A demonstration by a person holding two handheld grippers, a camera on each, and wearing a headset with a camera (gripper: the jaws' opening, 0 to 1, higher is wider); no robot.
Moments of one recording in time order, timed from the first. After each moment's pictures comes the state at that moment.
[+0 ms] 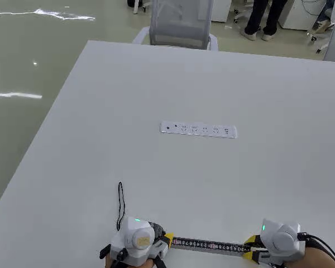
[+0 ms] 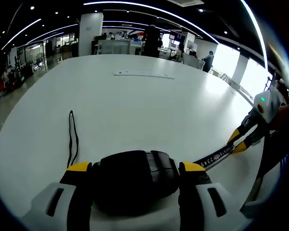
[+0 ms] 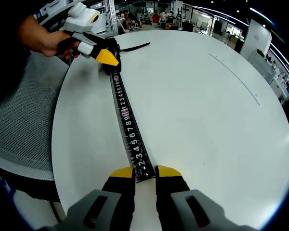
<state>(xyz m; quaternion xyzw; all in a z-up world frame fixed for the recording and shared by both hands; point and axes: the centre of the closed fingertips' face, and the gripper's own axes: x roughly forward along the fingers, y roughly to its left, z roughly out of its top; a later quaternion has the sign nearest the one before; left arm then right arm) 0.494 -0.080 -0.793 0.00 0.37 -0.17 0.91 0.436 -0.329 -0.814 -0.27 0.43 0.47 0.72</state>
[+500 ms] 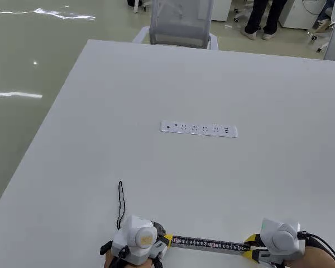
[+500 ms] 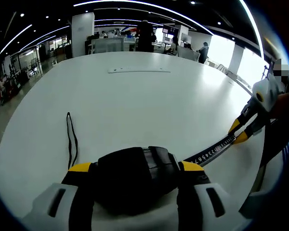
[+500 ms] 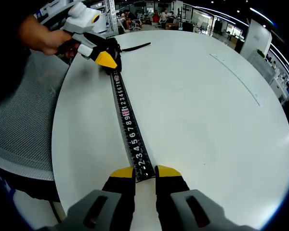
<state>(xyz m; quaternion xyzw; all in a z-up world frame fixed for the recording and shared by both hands) 0.492 -0.080 -0.795 0.04 0.38 -0.19 0.91 0.435 -0.328 -0.813 -0.27 0.43 0.47 0.72</state>
